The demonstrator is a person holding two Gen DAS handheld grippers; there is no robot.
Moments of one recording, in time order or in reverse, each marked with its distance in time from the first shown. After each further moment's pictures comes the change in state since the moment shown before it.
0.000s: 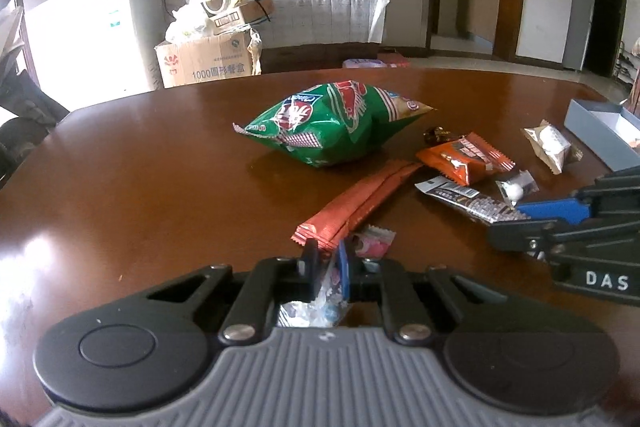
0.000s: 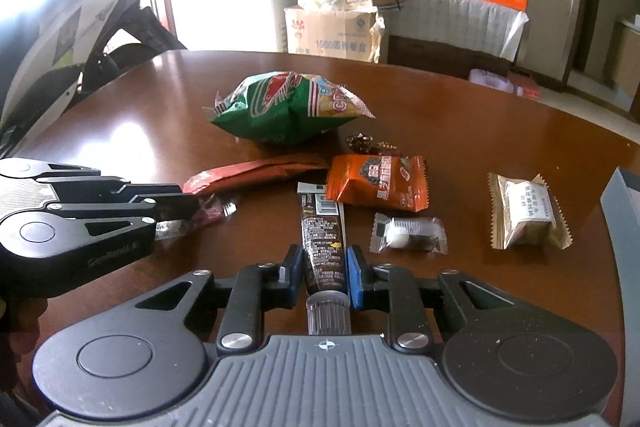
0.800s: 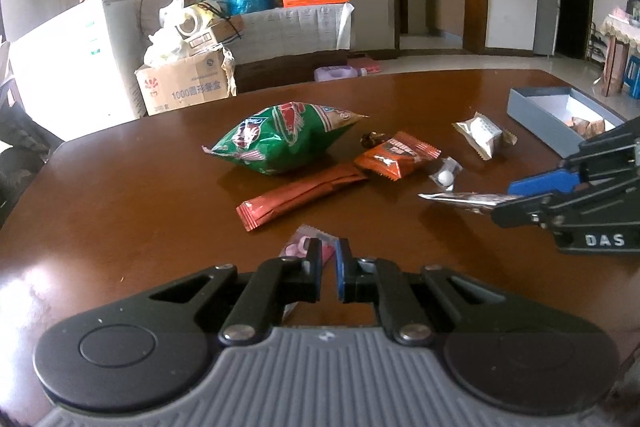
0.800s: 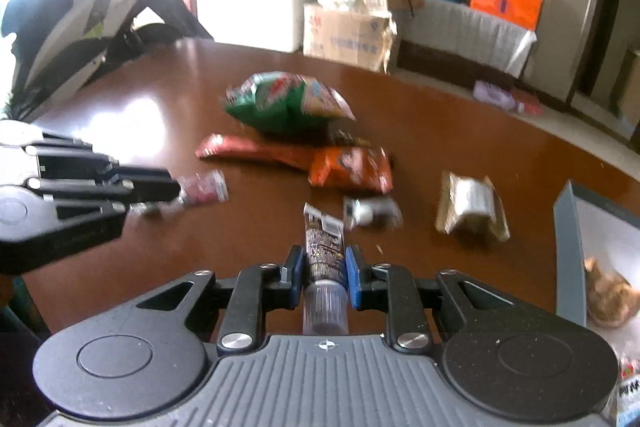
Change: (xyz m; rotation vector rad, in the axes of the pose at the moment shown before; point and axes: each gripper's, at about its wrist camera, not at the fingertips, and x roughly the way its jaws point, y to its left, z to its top) left arm -0.021 -0.025 0.018 0.093 -0.030 -0.039; right arm -0.047 -0.019 -0.011 -0.104 0.036 -0.012
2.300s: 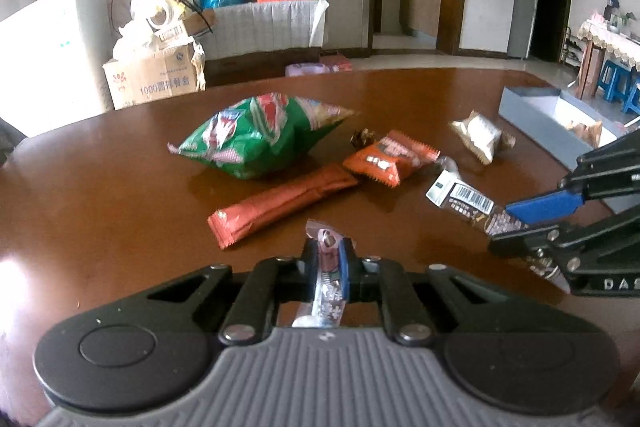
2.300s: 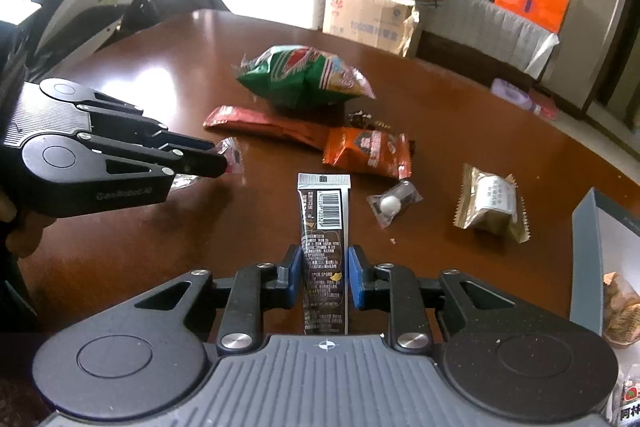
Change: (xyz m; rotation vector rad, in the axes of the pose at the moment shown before) left arm 0.039 0.010 -0.006 -0.009 -0.005 -0.114; right arm 0.010 0.014 -0.016 -0.081 0.021 0.023
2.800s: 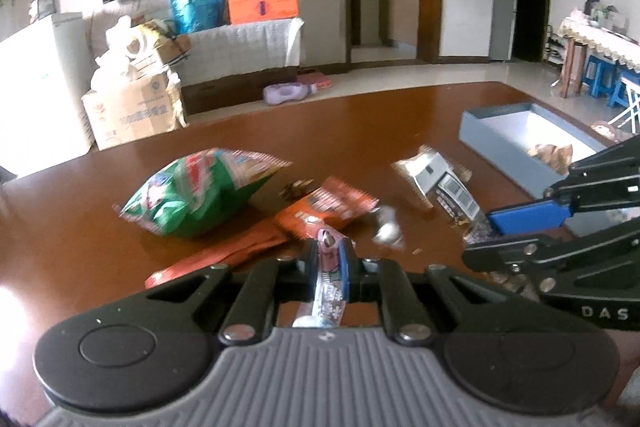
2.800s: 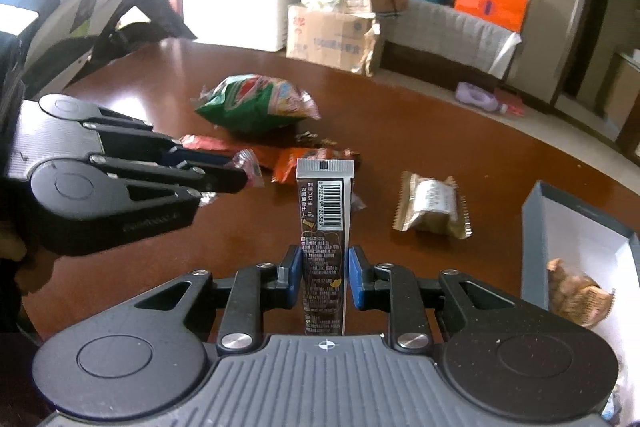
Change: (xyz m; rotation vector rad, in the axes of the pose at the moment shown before) left arm 0.003 -0.057 0.036 0.066 -0.047 -0.039; right arm -0.032 -0.027 -0.002 0.096 -0.060 -0.077
